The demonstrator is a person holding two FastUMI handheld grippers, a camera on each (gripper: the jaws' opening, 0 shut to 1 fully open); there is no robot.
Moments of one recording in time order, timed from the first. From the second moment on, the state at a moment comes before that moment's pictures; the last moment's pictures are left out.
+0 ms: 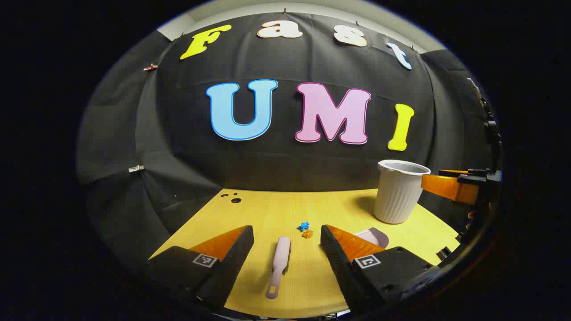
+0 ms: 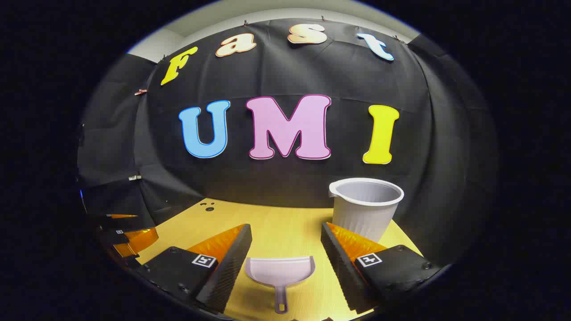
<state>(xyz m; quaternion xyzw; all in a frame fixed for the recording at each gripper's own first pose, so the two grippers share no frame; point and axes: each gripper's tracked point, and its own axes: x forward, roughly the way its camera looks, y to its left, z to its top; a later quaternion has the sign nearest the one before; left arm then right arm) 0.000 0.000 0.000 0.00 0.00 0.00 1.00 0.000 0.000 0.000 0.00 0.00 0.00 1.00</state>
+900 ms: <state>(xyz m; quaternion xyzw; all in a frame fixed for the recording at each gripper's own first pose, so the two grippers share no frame) 0.019 0.014 -0.022 -0.02 0.05 -0.01 1.00 0.013 0.007 -0.014 0.00 0.02 0.01 1.00</state>
